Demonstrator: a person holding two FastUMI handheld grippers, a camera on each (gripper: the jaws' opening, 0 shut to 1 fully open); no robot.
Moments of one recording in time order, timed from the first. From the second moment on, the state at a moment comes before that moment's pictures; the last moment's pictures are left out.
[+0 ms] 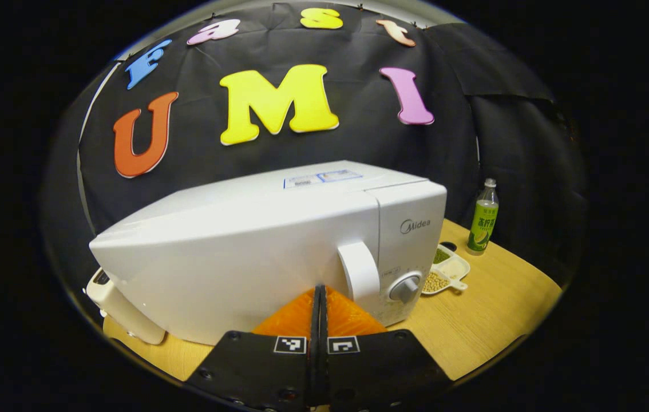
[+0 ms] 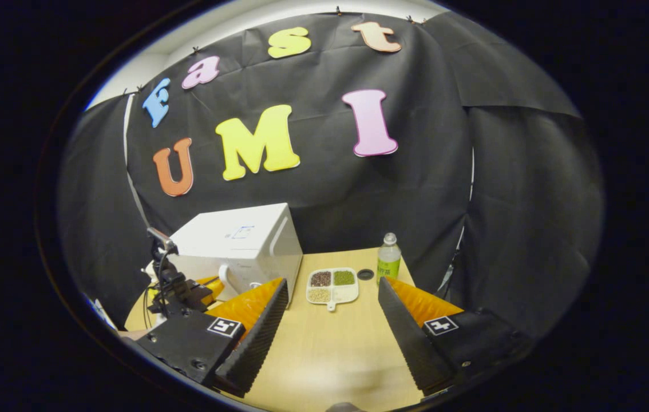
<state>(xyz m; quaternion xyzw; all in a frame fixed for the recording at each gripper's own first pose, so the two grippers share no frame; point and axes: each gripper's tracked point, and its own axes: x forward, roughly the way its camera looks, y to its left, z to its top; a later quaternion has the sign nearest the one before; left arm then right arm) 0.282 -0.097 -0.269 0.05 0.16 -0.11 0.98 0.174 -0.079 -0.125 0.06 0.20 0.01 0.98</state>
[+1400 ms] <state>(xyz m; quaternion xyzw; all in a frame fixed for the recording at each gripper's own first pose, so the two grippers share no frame) 0.139 -0.005 -0.159 0.06 0.06 -0.04 1.00 0.097 0.010 -0.136 0.02 0.17 0.04 0.98</state>
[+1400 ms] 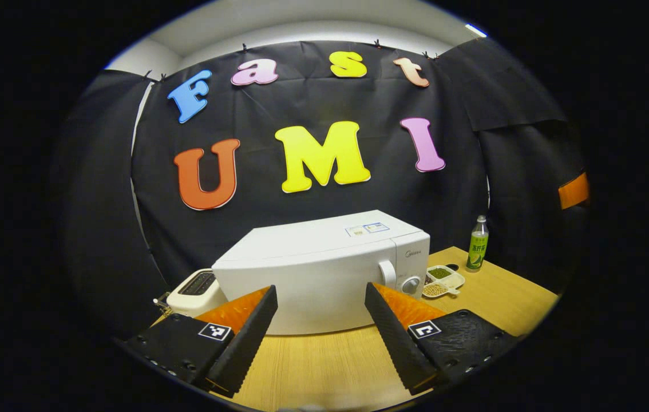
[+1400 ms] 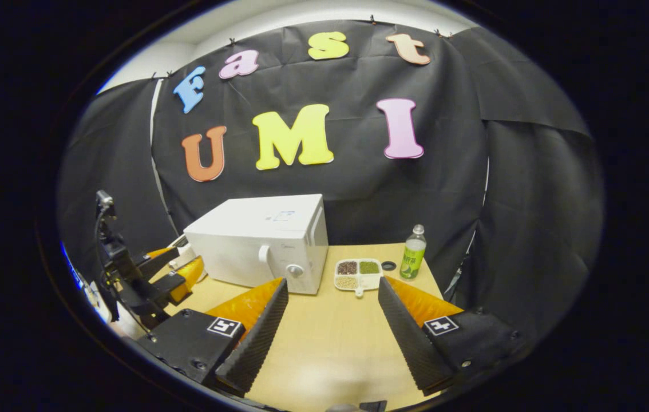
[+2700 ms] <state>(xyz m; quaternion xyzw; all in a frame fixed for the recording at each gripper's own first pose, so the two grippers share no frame) 0.001 0.077 -0.052 0.01 0.04 0.01 1.00 0.058 0.065 -0.075 0.01 0.07 0.00 1.00</state>
